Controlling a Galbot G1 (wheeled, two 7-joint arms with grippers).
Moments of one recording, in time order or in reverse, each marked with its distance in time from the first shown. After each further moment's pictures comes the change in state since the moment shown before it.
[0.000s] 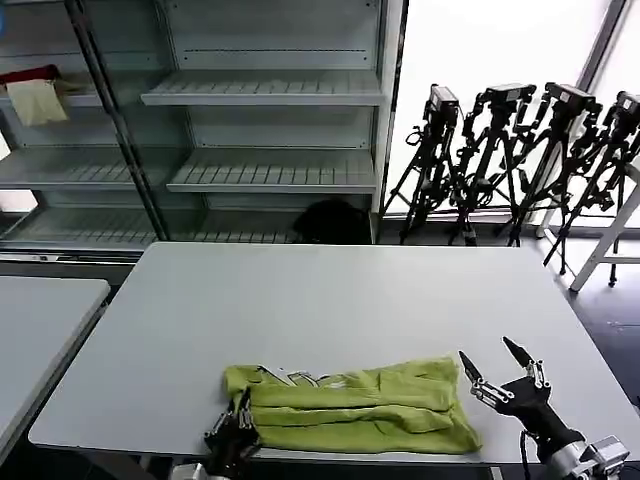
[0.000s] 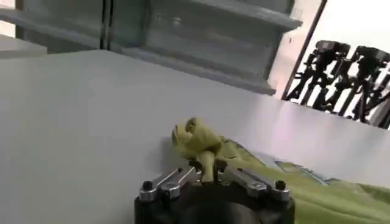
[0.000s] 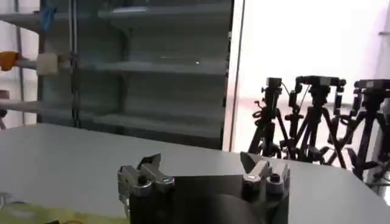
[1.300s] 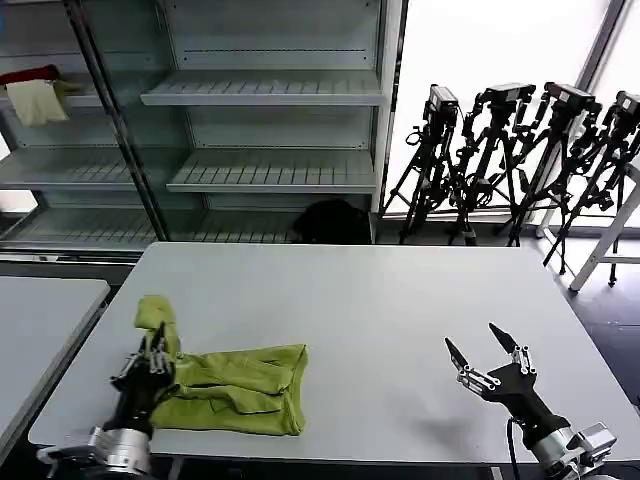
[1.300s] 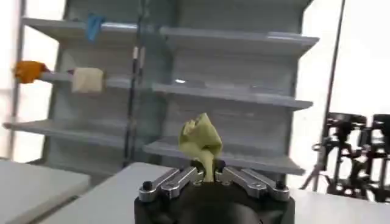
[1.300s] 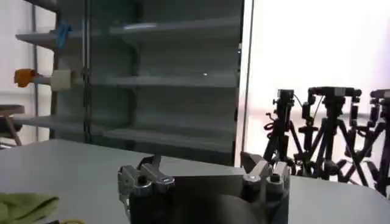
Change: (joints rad) left arm -0.024 0.144 -0.190 -0.057 -0.028 -0.156 0.139; right arm 0.082 0.013 -0.052 0.023 -0.004 -0.019 -0.006
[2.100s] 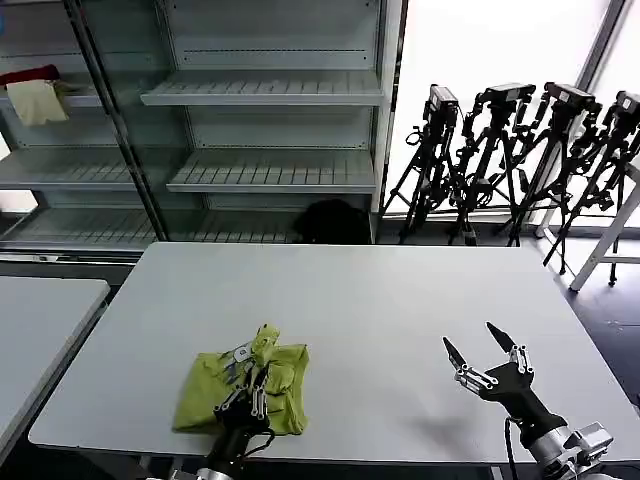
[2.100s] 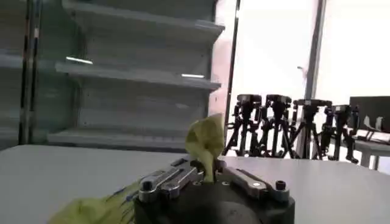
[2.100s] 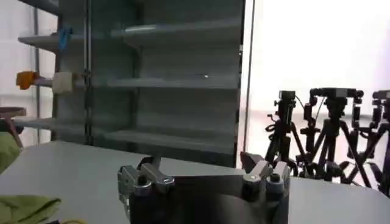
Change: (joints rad) left arm 0.006 -0.023 0.290 0.085 0.214 -0.116 0.074; right arm 0.017 0.004 -0.019 -0.008 -0.005 0.010 -0.001
